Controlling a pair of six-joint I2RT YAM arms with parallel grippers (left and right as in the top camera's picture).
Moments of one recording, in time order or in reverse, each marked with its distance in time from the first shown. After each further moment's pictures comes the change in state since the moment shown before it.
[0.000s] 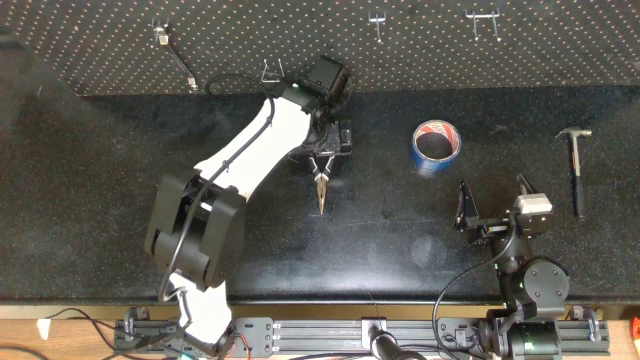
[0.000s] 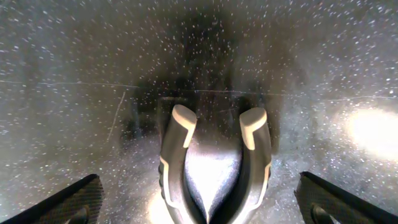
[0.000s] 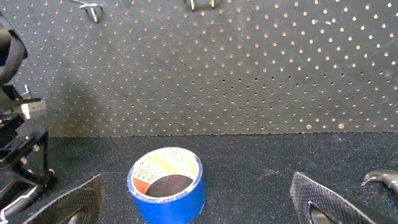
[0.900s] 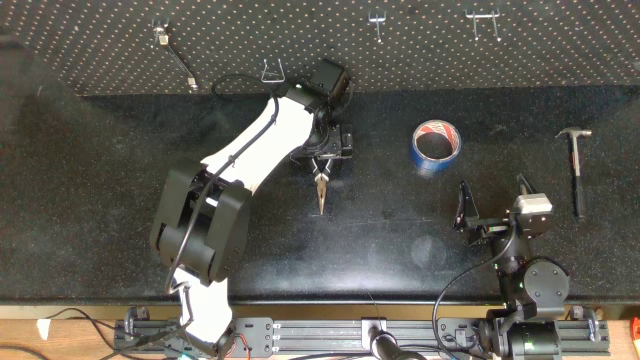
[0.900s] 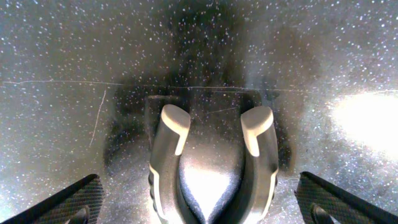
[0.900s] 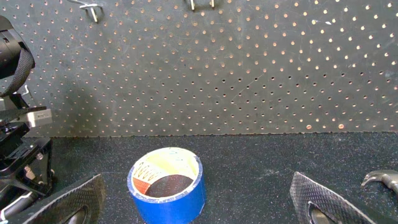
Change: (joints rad) left arm 0.000 0.030 0.000 0.000 0.023 0.019; right arm 0.000 0.000 0.000 0.000 0.000 0.000
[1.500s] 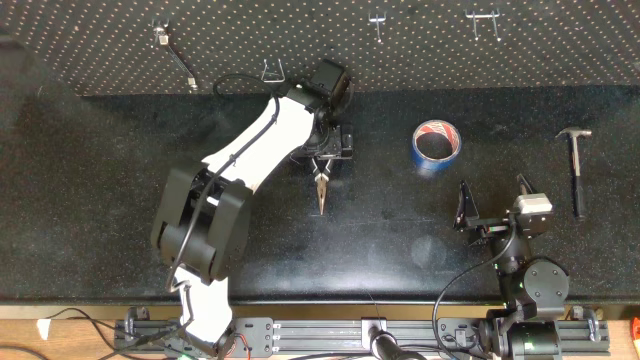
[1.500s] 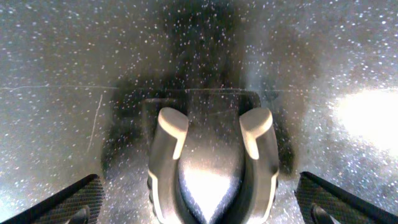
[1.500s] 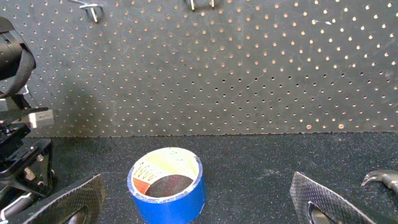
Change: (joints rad) left arm 0.000 0.008 0.000 0.005 0.000 0.019; right arm 0.000 0.000 0.000 0.000 0.000 0.000
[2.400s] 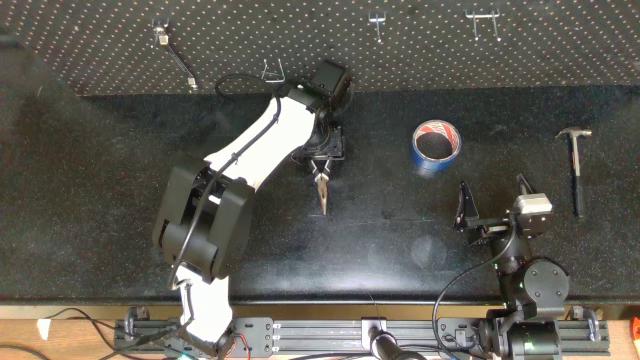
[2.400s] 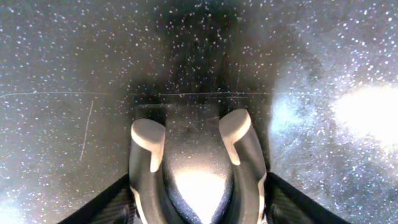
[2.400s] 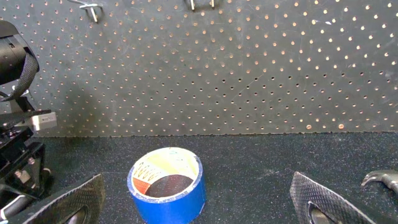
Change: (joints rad) left arm 0.000 0.009 0.000 0.006 0.003 0.018; right arm 0.000 0.000 0.000 0.000 0.000 0.000
